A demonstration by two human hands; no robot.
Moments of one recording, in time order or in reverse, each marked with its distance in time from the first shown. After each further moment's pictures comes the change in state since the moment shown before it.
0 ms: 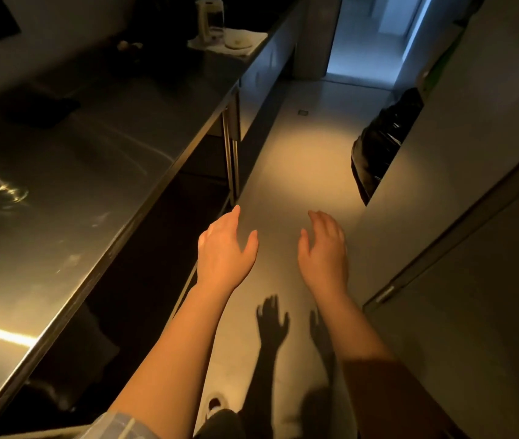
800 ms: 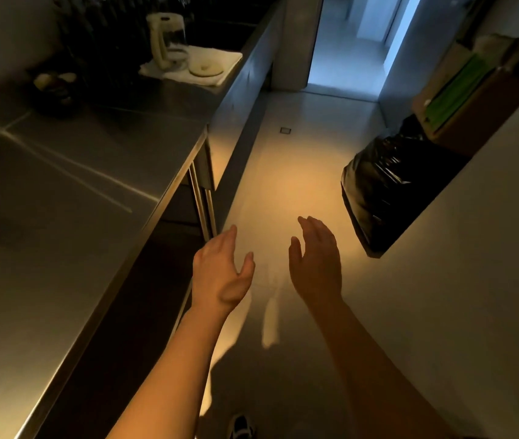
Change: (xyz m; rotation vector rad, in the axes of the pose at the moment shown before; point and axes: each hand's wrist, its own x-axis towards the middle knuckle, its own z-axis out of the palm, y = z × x) left_hand 0.351 -0.006 0.105 0.008 -0.126 0.037; right_hand 0.344 0.034 0.125 -0.082 0.015 0.034
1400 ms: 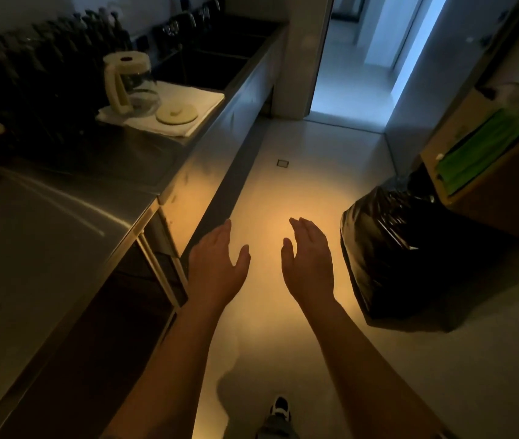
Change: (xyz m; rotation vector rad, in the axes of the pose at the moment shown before) left_hand 0.317 0.096 0.085 -0.020 0.084 -0.105; right_hand 0.323 0.082 0.044 0.029 -0.032 -0.027
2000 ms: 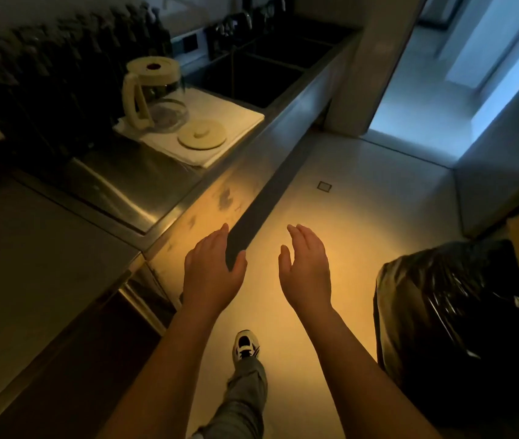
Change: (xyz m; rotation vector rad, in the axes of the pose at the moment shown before) left_hand 0.219 0.004 0.046 0.029 0.091 -0.199; right_hand 0.242 0.009 0.097 0.054 -0.207 -0.148
